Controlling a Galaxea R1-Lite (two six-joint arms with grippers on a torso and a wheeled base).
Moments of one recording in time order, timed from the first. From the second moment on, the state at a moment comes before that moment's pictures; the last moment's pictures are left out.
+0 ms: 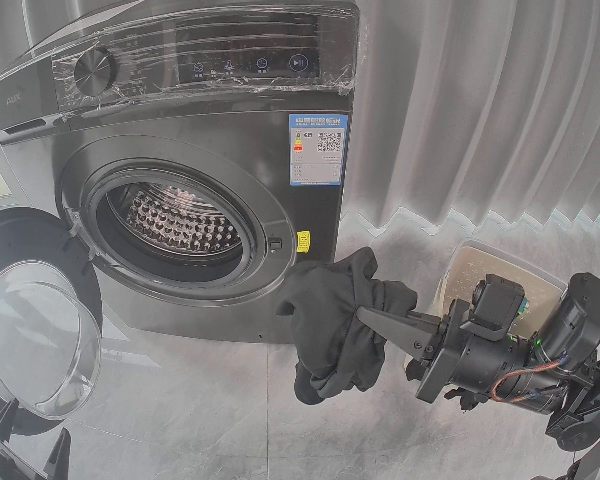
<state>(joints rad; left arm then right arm) 0.00 0.02 -0.02 0.00 -0.05 0.01 0.83 1.68 -0.34 -1.42 0.15 0.35</state>
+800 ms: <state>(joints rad) -0.14 0.66 -0.40 -0.29 -0.30 0.07 0.84 1.74 -0.41 -1.51 0.13 0.36</state>
